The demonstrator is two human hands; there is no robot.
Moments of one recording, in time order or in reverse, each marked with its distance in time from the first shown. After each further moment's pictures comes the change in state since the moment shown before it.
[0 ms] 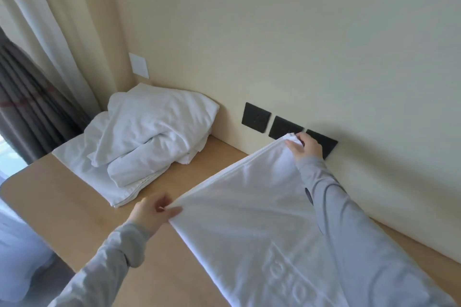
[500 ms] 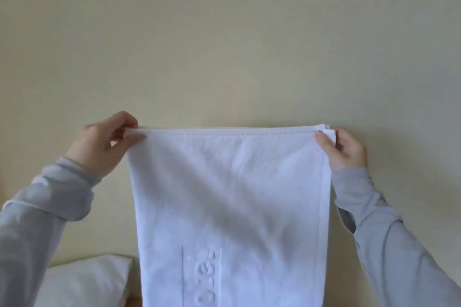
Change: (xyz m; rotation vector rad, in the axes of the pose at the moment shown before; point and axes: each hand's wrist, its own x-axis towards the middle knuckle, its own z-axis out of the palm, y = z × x) left_hand -0.050 0.435 -0.092 0.245 0.409 1.401; right_hand -0.067 -0.157 -0.359 0.481 0.774 -0.487
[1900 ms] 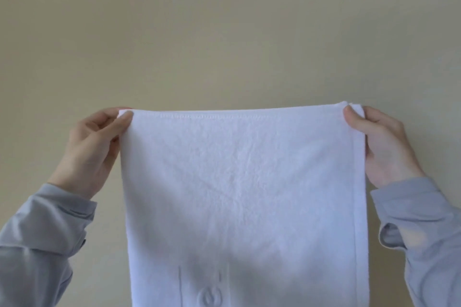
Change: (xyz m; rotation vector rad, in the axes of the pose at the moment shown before) left_hand 0.080 0.082 0.003 -1.105 0.130 -0.186; right_hand 0.044 -0.136 -0.085 0.320 -0.016 0.071
